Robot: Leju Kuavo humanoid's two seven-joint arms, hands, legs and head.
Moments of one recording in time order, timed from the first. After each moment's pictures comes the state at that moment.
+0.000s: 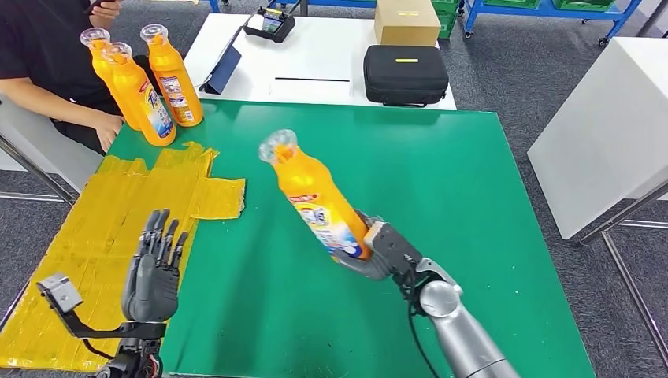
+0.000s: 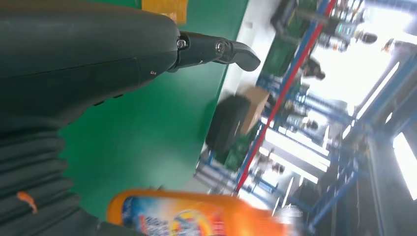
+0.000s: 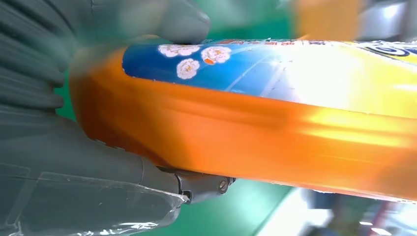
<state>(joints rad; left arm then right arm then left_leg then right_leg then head) 0.18 -0.19 0.00 -1.55 0.41 -0.27 -0.34 -0.28 -0.02 0.28 -1.06 0.22 0.32 -0.34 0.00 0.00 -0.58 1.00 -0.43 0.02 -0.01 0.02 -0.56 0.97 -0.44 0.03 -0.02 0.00</state>
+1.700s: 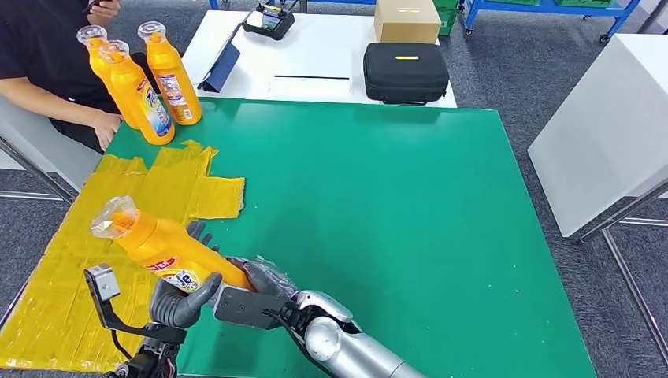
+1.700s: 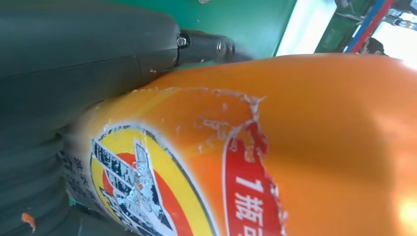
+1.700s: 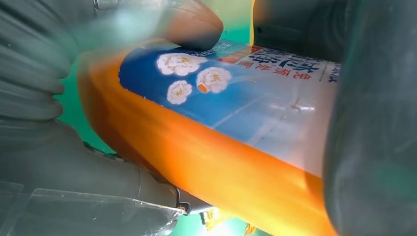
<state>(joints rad) 0.16 -0.08 -0.17 -1.49 0.52 -0.17 -0.29 -0.37 0.27 0.76 -0.74 0.41 0.12 -0.23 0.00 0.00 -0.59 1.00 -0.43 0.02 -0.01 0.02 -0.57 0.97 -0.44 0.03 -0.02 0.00</state>
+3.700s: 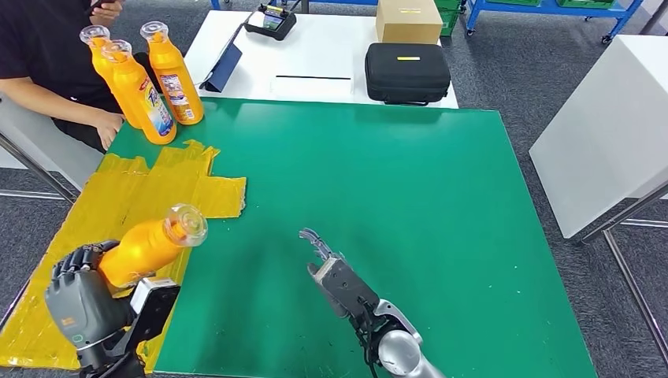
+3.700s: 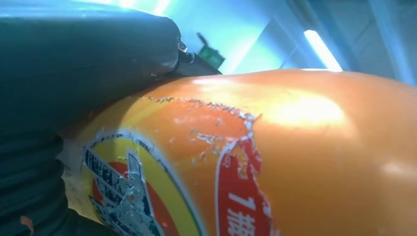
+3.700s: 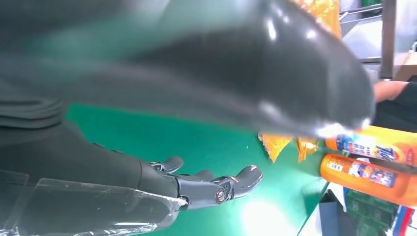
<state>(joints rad) 0.22 -0.17 0.00 -1.60 -1.15 0.68 -0.15 -0.07 0.09 0.42 -1.23 0.24 0.15 -0.17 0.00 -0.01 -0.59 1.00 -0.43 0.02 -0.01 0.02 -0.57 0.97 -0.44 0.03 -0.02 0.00</state>
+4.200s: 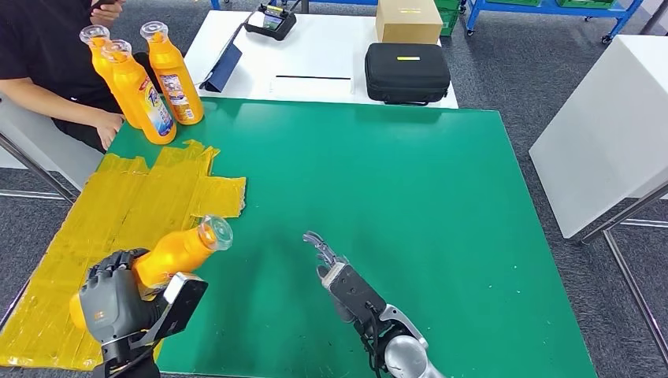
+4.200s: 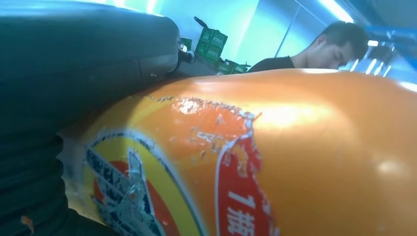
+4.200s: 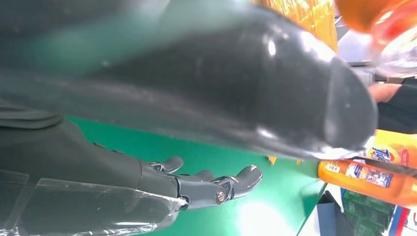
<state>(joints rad) 0.22 -0.13 -0.05 -1.51 -1.30 0.56 0.03 -0.05 0.07 0.41 -1.27 0.23 0.17 -0.18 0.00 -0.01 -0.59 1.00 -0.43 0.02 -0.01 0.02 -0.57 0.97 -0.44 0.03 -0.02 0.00</state>
